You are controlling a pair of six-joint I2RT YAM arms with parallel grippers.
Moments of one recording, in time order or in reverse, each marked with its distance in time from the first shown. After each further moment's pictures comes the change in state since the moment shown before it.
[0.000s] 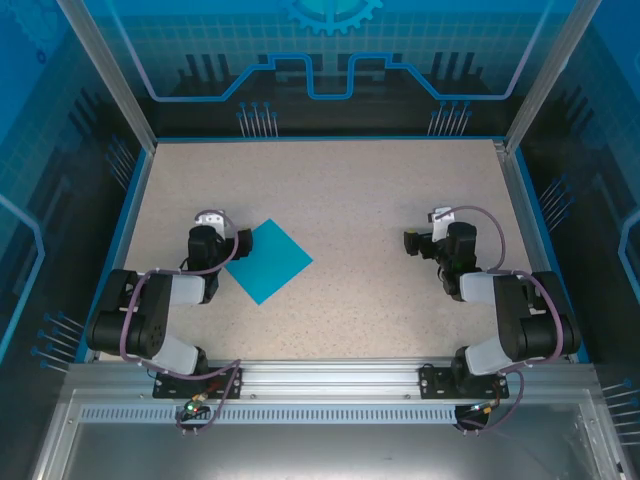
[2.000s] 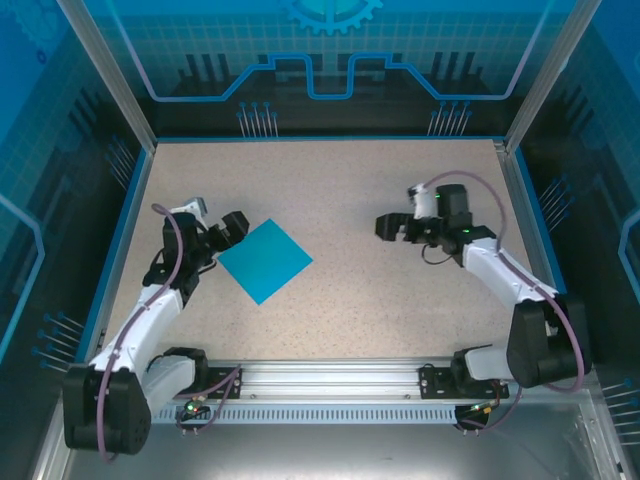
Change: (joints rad) left arm 0.011 -0.467 0.186 -0.724 0.289 -0.485; right arm 0.171 -0.119 0.437 -0.852 -0.504 0.354
